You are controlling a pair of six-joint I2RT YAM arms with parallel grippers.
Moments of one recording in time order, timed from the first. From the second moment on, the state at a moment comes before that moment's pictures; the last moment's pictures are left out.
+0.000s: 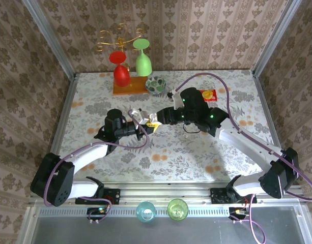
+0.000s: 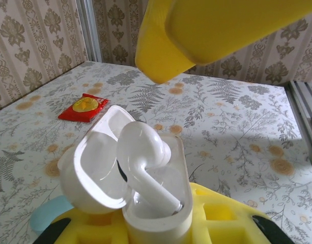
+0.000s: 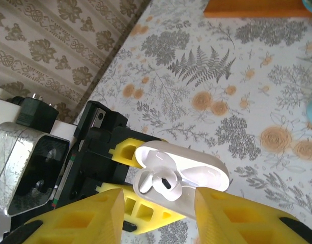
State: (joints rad) left arm -0.54 1.28 0.57 0.49 0.77 0.17; right arm 0.67 1.37 1.23 -0.44 -0.30 0.48
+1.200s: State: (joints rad) left arm -0.59 1.32 0.58 0.40 0.72 0.29; right arm 0.67 1.51 1.31 -0.58 -0.36 0.53
